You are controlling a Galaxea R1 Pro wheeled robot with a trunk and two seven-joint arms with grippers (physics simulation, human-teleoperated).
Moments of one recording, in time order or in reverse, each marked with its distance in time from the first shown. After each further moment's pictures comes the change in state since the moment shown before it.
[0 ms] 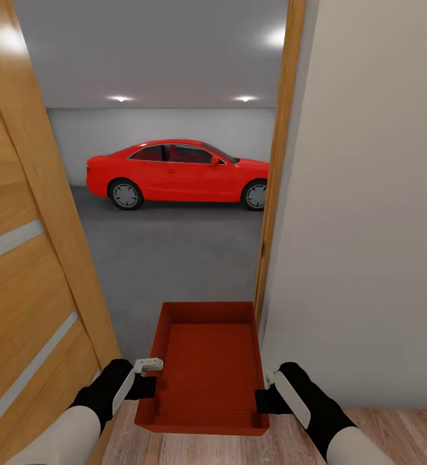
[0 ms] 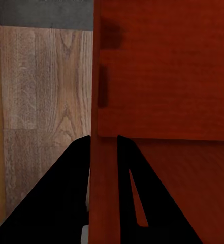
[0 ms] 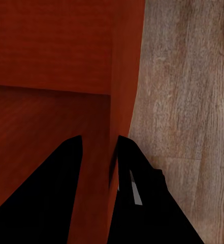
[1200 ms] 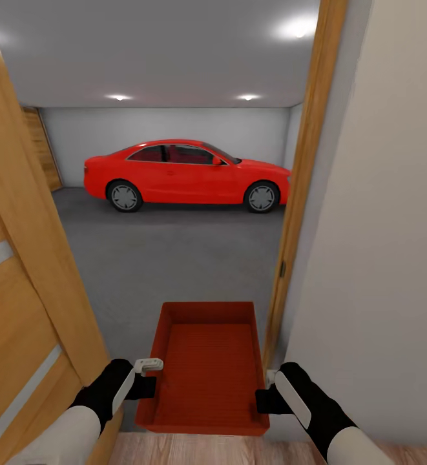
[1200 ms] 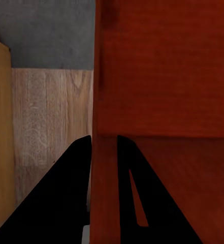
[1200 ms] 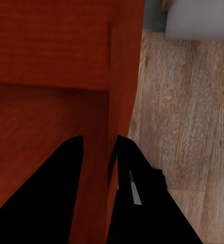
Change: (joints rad) left arm 0.000 0.000 0.002 0.000 -0.004 0.000 -0.002; right arm 0.000 -0.002 0.000 0.000 -0.002 0.000 0.002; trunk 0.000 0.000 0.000
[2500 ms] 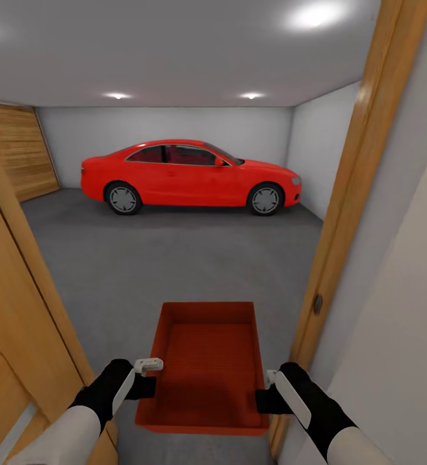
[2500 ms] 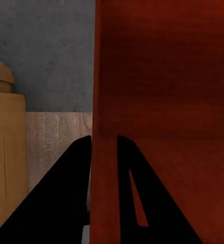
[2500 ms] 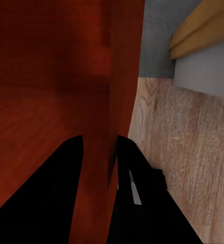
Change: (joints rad) left arm 0.000 0.000 -0.001 0.000 0.000 0.000 0.000; right arm 0.000 0.000 0.000 0.000 -0.001 0.000 0.000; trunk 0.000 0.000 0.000
